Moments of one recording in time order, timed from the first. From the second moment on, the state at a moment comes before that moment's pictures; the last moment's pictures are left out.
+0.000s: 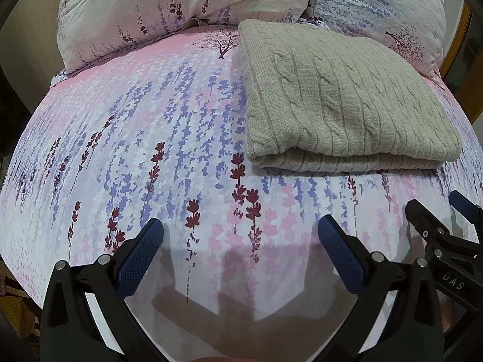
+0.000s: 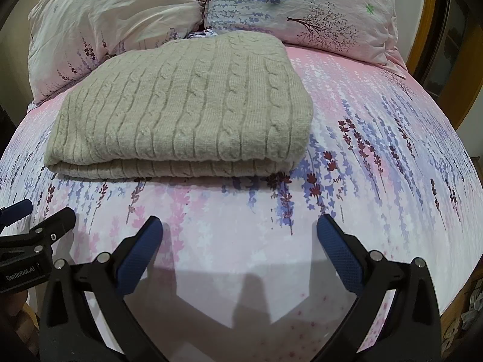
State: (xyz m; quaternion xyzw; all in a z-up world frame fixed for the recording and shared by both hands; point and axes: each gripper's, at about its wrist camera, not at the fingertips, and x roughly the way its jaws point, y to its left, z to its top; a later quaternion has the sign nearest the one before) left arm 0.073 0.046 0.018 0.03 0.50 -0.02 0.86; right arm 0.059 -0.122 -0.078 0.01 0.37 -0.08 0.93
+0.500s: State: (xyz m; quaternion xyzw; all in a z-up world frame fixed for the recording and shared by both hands) left arm 0.074 0.046 0.018 0.03 0.50 -0.02 0.86; right arm 0.059 -0.123 -0.079 0.01 0.37 -0.08 0.93
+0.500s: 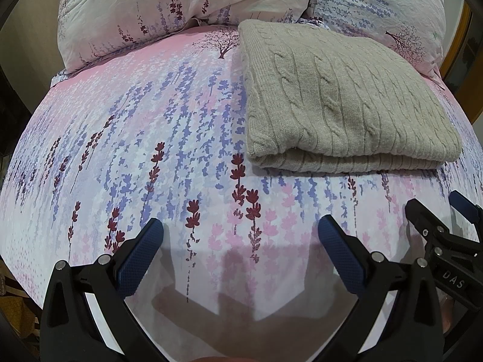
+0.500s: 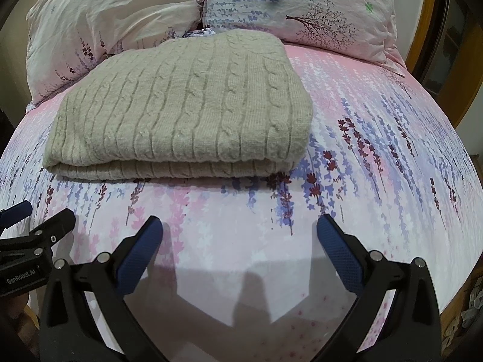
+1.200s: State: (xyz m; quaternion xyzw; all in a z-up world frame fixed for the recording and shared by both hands) left arm 0.074 0.047 0.018 0.03 0.51 -0.02 0.86; right arm 0.059 -0.124 -0.080 0.01 0.37 -0.08 0.93
